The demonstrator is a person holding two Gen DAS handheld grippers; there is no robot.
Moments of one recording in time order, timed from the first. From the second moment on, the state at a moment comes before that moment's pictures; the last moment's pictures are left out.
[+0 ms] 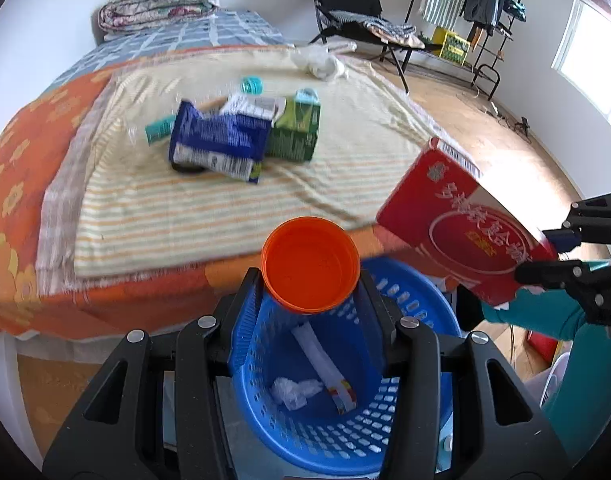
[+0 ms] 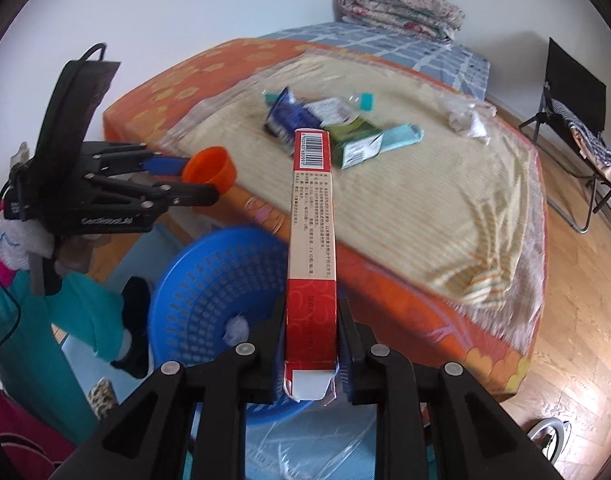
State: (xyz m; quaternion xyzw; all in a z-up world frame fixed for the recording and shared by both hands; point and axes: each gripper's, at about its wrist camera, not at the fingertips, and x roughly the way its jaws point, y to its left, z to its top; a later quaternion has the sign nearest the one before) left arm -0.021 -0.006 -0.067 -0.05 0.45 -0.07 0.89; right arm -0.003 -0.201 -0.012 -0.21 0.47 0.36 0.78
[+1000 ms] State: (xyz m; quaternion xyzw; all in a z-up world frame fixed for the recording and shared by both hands) left arm -0.033 -0.024 -0.125 -0.03 0.53 -0.08 0.85; right arm -0.027 -0.188 -0.089 -0.19 0.57 0.36 0.71
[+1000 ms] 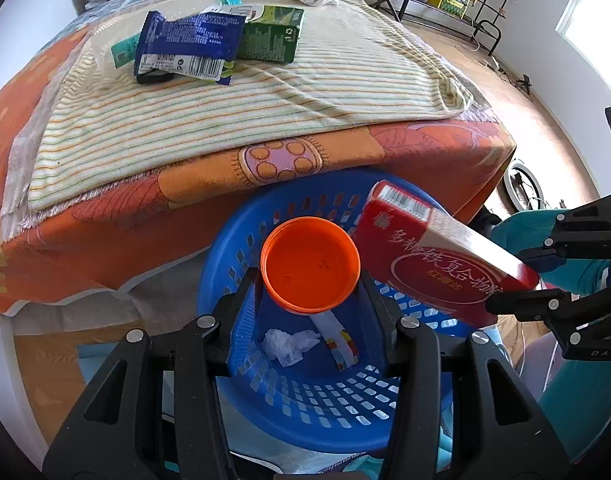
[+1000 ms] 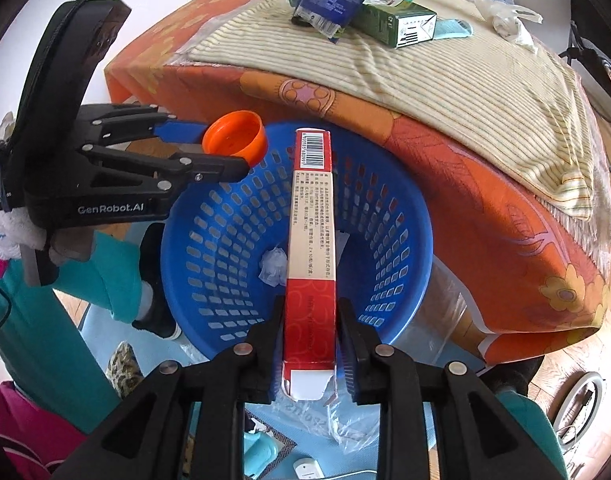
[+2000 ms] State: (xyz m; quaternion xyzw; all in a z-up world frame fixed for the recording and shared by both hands) left arm 0.000 -0.001 -0.098 -0.06 0.50 -0.04 0.86; right arm 0.019 -0.196 -0.056 -0.13 0.52 0.33 0.78
